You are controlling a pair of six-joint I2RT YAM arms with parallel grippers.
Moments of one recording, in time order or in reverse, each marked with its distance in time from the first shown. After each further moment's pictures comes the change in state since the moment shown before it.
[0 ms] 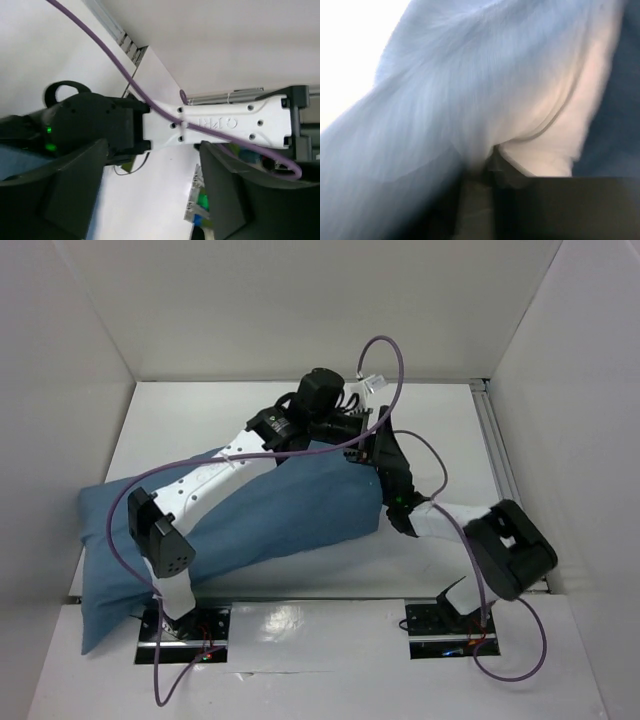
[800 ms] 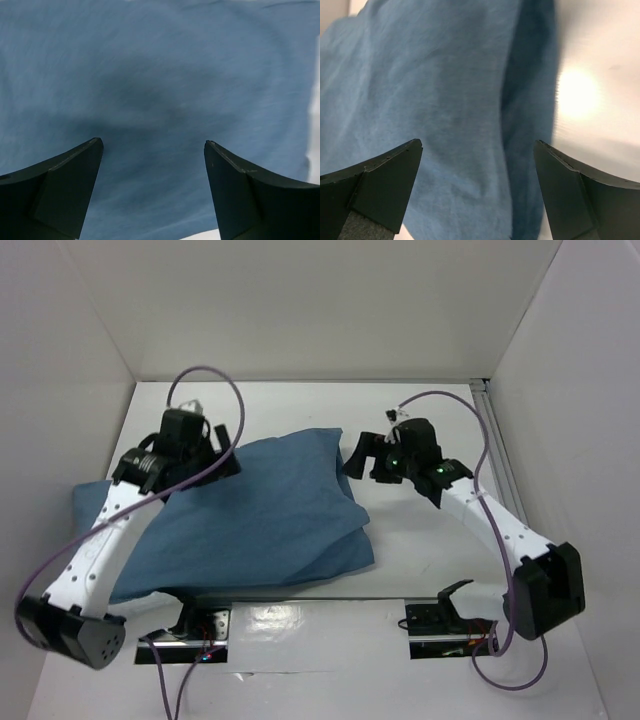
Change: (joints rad) left arm 0.498 -0.622 -0.547 -0.467 -0.798 0.144; right arm -0.146 -0.303 0.377 -1.112 0.147 -0.558
